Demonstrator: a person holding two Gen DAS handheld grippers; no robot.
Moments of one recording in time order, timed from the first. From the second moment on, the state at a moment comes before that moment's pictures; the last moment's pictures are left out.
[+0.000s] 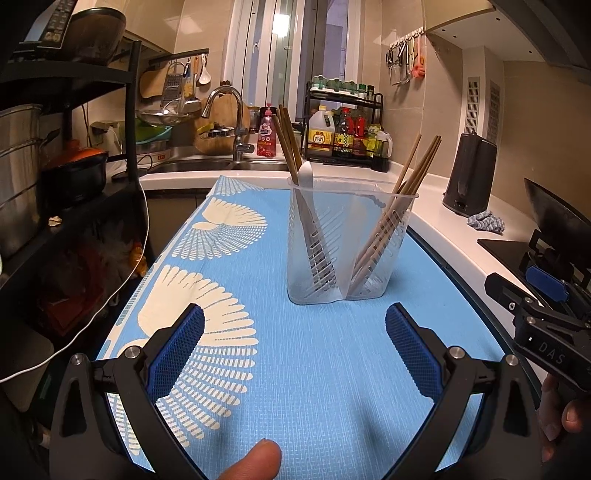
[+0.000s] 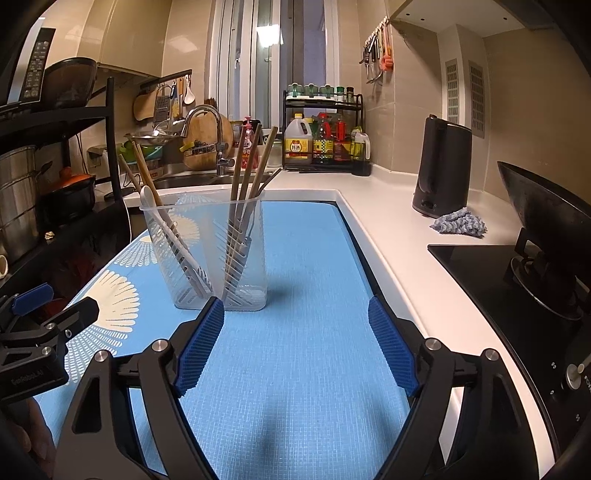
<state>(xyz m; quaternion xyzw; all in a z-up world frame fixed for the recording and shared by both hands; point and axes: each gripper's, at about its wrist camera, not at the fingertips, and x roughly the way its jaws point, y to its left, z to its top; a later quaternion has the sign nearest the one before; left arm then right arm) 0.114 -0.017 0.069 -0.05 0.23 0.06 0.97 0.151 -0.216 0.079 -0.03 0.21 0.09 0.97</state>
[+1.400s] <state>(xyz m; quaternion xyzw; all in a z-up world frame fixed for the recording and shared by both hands) 0.116 -0.015 0.067 -0.06 0.23 0.05 0.97 0.155 -0.219 0.077 -0.03 0.21 0.08 0.98</state>
